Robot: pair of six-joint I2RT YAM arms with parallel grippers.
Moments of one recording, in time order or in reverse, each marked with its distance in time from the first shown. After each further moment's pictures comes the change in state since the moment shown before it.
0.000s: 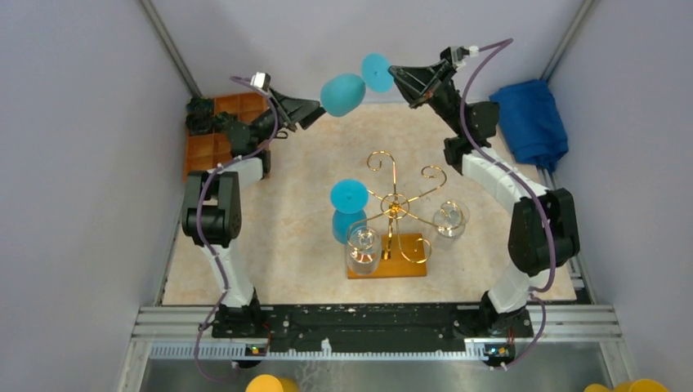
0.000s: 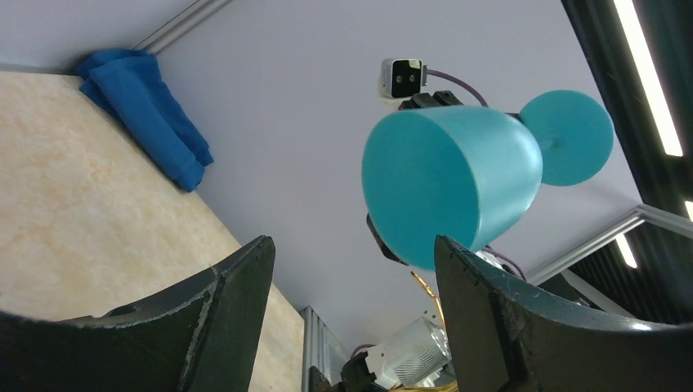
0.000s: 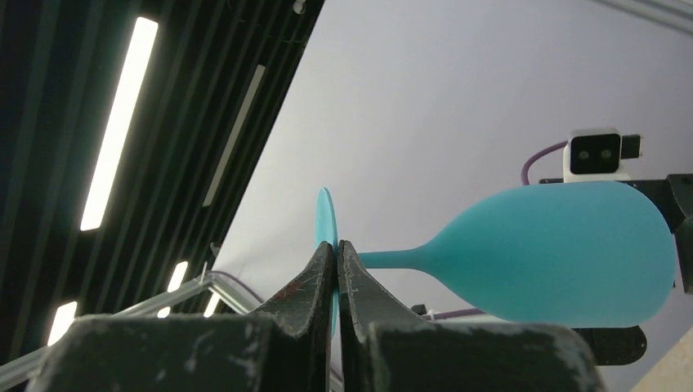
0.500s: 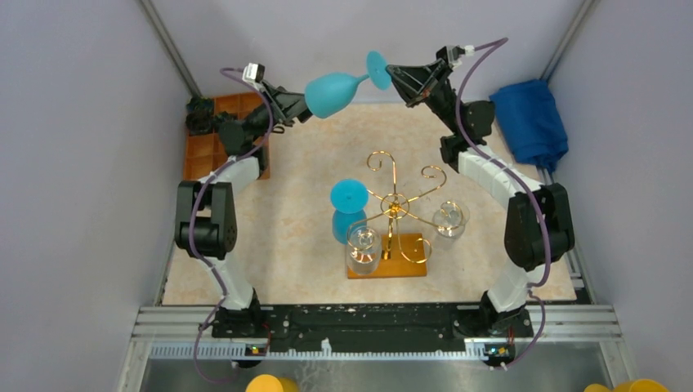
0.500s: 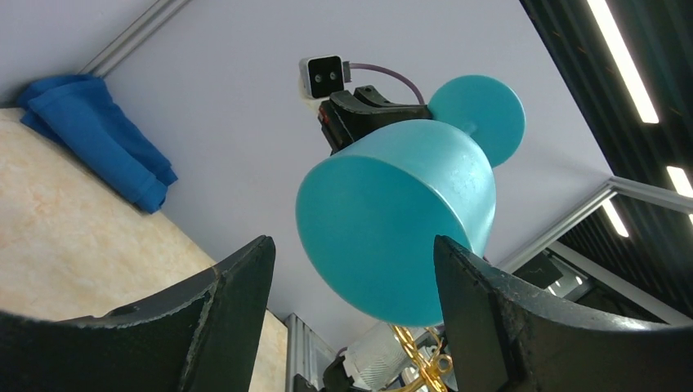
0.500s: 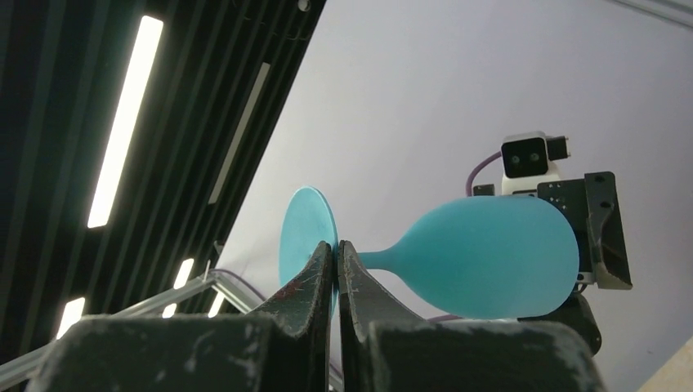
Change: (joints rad) left arm -0.015 -0.110 0.012 0.022 -0.017 -0.075; right arm 0.016 0.045 0.026 0.023 -0.006 0.010
